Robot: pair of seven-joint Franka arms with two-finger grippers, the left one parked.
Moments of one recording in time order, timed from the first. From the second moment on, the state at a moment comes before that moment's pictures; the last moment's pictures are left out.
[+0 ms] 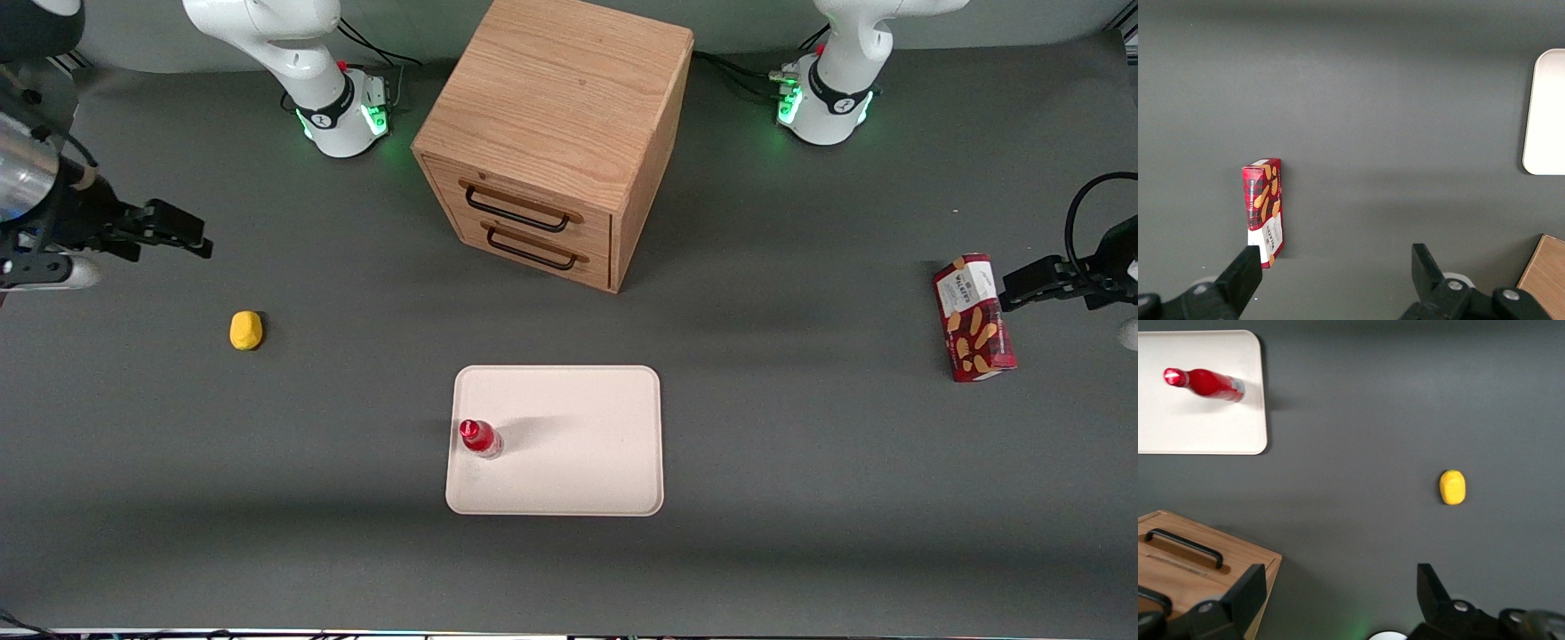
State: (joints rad) arm -0.04 0.04 0.08 -1.51 0.06 1.47 0.08
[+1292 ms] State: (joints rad) arm 0.00 0.07 0.00 -1.49 0.05 1.53 -0.01
